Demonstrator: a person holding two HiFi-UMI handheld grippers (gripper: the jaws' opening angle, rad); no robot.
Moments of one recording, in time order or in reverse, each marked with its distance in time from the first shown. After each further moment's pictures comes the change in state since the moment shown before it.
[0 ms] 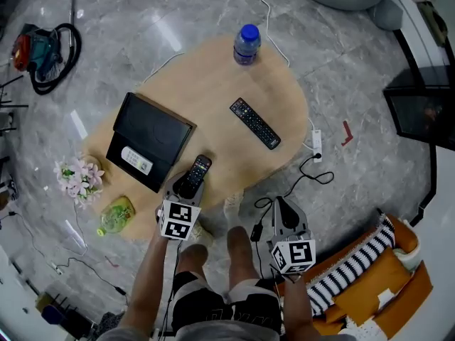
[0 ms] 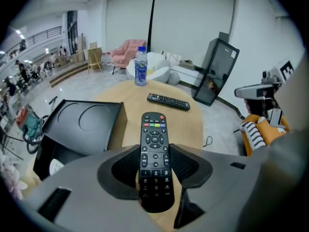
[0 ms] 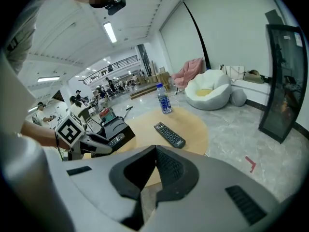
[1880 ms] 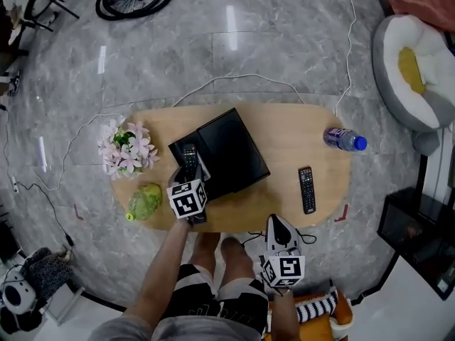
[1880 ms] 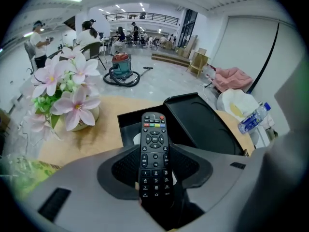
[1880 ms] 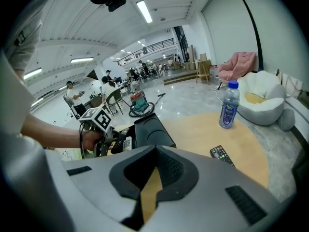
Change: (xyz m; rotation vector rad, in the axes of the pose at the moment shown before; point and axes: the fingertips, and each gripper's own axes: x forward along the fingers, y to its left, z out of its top) left arm -0.061 0.234 -0.088 -1.031 -0.100 0.513; right arm 0.125 0.184 0.076 -0.297 0.171 0.320
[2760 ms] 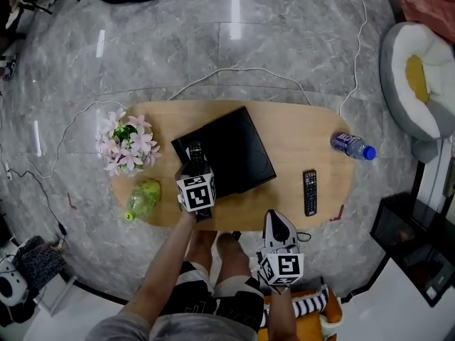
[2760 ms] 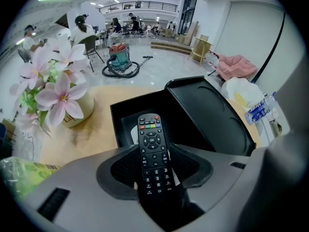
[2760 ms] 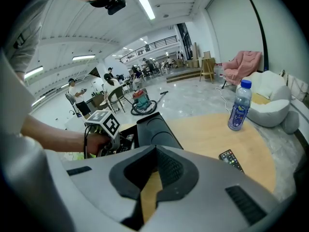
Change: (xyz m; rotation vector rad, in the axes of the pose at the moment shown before) left arm 0.027 0.001 -0.014 0.031 0.121 0.047; right arm 0.032 0.017 0.011 -0.023 0.030 0.023
